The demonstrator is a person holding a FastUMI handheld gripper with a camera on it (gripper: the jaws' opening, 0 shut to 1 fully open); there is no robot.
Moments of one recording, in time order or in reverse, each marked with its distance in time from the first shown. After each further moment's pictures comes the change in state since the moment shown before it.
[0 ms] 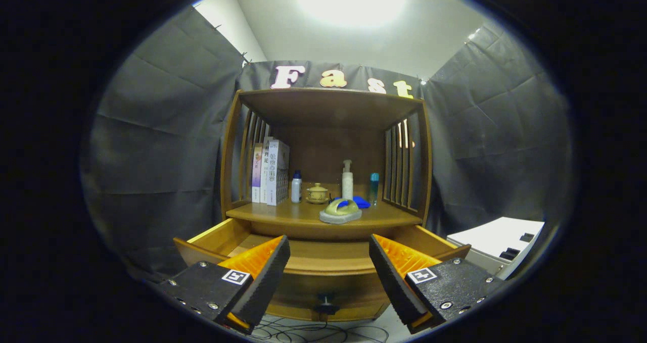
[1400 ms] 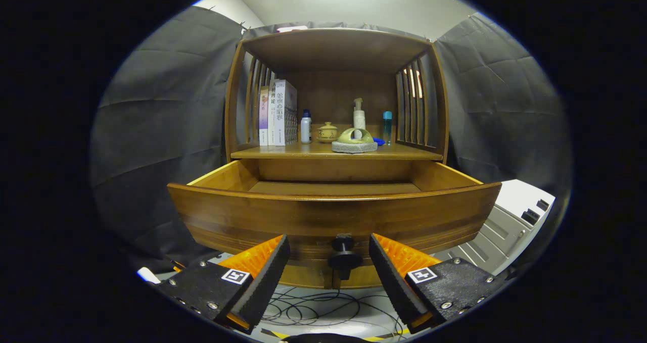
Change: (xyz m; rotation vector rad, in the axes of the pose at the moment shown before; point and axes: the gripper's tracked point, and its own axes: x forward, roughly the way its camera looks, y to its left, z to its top) arm 0.012 0.019 -0.112 0.038 0.277 0.043
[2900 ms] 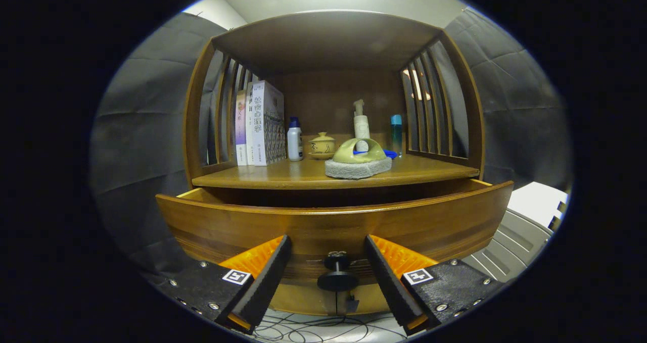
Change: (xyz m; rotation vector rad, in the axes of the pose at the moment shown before) arm 0.141 -0.011 0.038 0.008 -0.073 0.002
